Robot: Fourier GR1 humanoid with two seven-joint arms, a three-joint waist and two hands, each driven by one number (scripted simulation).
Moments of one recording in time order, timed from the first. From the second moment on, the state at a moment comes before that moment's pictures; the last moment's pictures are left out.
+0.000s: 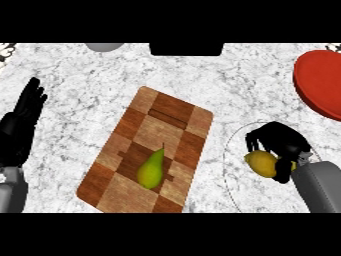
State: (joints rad) left arm -0.15 0.27 0.12 -1.57 -0.01 0.06 0.14; right arm -0.30 -0.33 0.15 -1.20 1.16 0.41 -0.34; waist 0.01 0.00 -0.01
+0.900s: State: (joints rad) left arm -0.14 0.26 0.13 -1.55 -0.02 0.06 0.13; right arm -0.68 -0.23 -0.19 -1.23 1.20 0.11 0.30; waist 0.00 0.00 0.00
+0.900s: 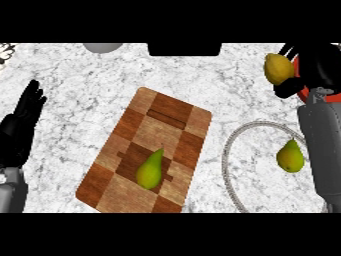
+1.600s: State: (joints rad) left arm -0.15 0.25 0.13 -1.55 -0.03 0.06 0.13; right arm -0.79 -0.39 -0.40 -1.18 1.04 0.06 0.29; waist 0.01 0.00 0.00
